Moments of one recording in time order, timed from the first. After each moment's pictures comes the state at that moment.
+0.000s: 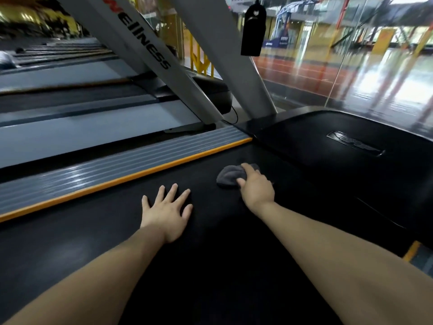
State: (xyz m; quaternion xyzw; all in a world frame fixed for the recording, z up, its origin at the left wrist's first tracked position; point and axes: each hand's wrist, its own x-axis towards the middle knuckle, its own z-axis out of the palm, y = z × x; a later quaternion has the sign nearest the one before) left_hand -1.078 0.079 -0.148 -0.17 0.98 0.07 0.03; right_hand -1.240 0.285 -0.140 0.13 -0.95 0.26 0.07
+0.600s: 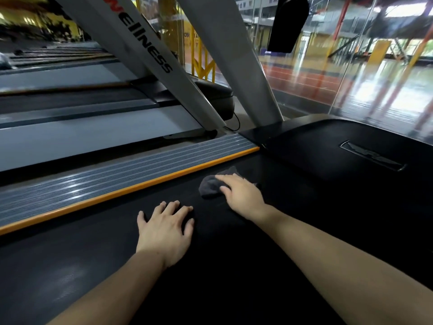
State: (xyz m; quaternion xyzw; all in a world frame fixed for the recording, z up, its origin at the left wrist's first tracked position) left_hand -1.094 0.069 -0.155 -0.18 0.98 0.10 -0.05; right_hand -1.287 0.224 -0.164 0.34 -0.91 0.23 0.07
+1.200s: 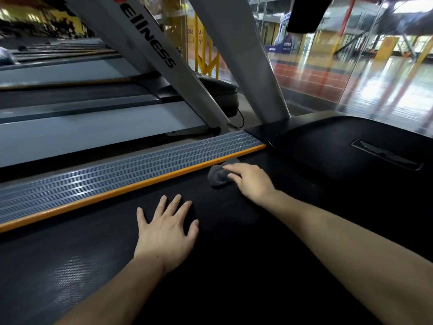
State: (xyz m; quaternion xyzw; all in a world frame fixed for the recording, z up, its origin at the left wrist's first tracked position) left_hand -1.094 0.063 -0.164 -0.18 0.98 0.10 -0.06; right_hand -1.326 0.227 -0.150 0.36 -0.90 0.23 0.12
